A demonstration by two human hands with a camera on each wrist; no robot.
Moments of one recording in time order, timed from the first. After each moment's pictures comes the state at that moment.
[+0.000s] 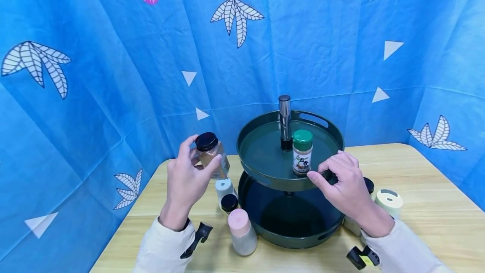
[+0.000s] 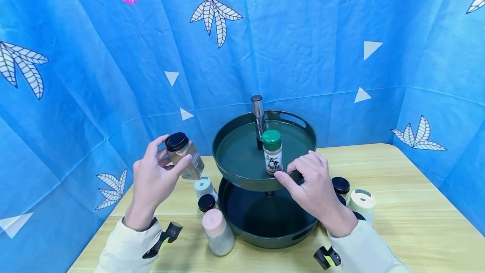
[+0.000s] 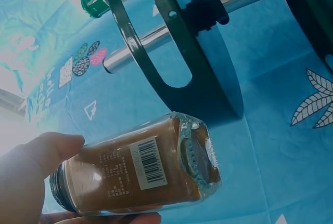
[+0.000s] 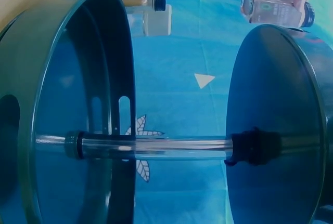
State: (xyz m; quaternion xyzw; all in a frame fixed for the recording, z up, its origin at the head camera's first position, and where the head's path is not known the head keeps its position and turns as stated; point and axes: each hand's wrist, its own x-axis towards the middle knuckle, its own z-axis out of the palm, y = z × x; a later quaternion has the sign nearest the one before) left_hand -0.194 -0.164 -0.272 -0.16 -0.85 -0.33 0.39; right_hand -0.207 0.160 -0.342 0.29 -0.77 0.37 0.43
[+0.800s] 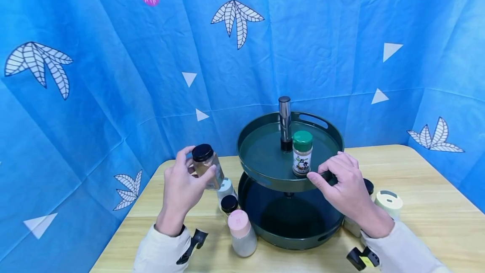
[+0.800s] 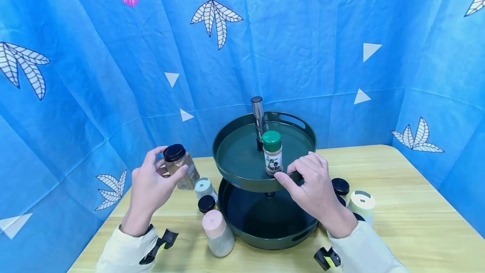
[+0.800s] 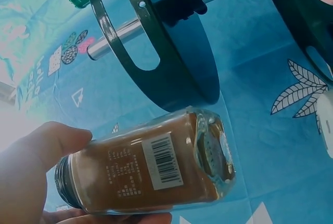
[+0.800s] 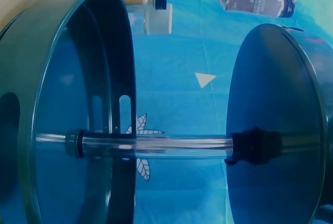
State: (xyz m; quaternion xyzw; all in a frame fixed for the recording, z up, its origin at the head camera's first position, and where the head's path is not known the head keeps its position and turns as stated) left_hand -0.192 -0.177 -0.286 -0.11 -0.87 -0.33 0.34; right_hand -0.206 0.160 -0.342 0.29 -0.77 0.37 0.43
